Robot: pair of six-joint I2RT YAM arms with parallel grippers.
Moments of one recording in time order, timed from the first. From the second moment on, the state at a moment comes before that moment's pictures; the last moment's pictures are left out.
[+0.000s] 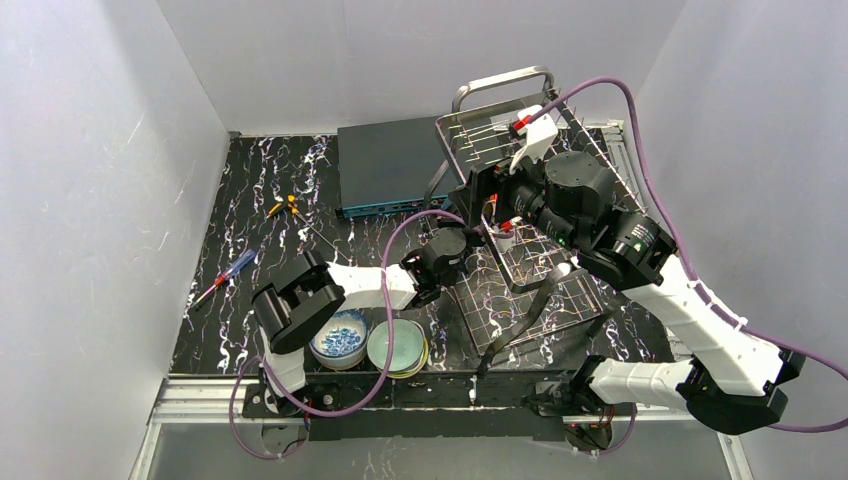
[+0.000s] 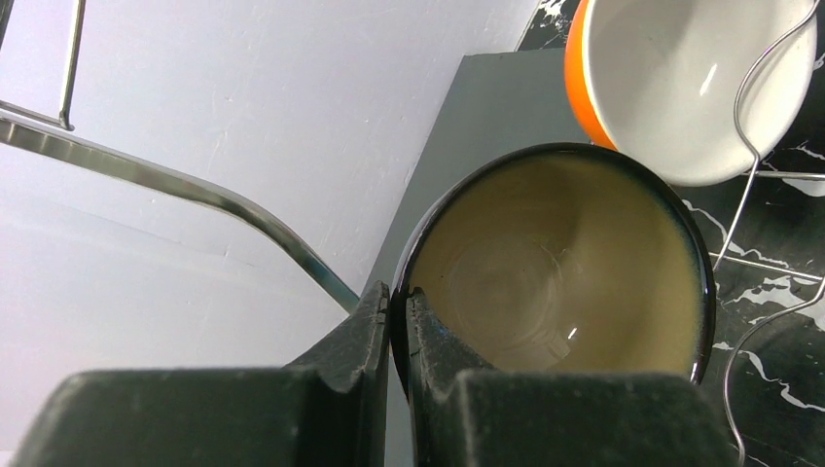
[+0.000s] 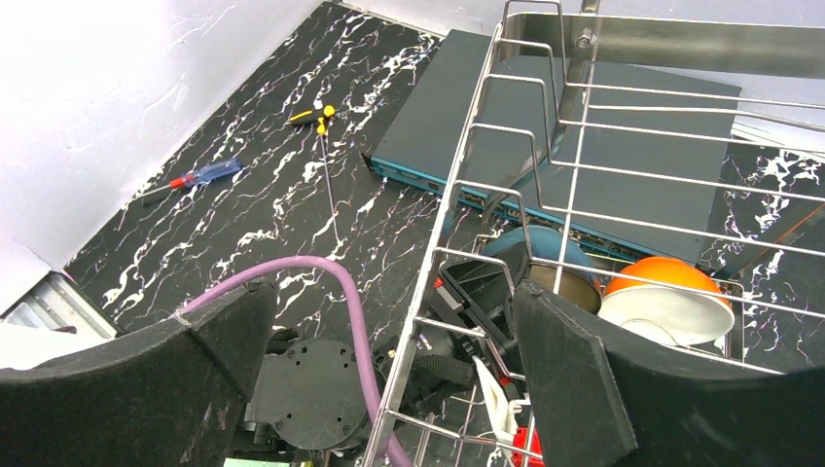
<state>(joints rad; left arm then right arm) -1.03 1.83 1.04 0.78 -0.61 1.05 0.93 1.14 1.54 -0.61 0.22 0.23</state>
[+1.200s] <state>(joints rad) -1.01 1.94 1.09 0.81 -0.62 1.15 0.93 1.13 1.54 -0.62 0.23 0.23</state>
